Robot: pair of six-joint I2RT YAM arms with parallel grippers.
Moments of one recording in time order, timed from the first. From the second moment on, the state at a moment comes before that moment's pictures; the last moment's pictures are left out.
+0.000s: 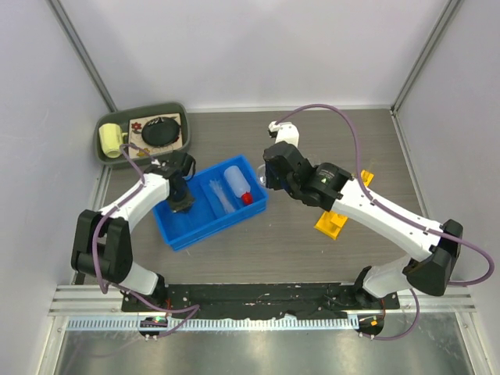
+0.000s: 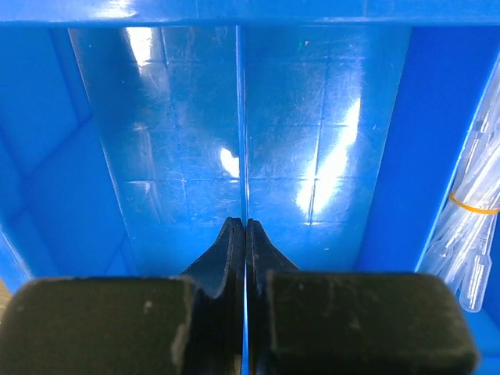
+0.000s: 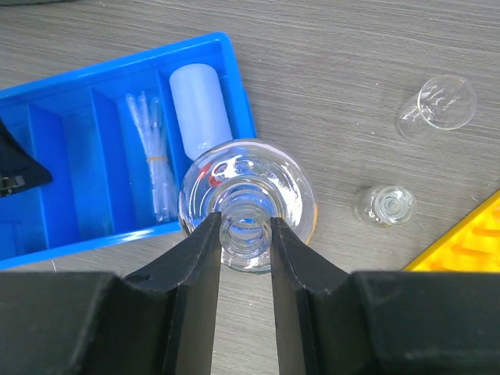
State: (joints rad) left arm -0.26 1.49 0.99 -0.80 -0.19 -0.71; right arm 0.92 1.41 1.41 -0.69 0.51 0.49
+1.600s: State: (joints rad) left arm -0.60 1.47 1.28 -0.89 -0.35 -0.81; right arm 1.02 1.57 1.55 -0.74 0.45 0.47
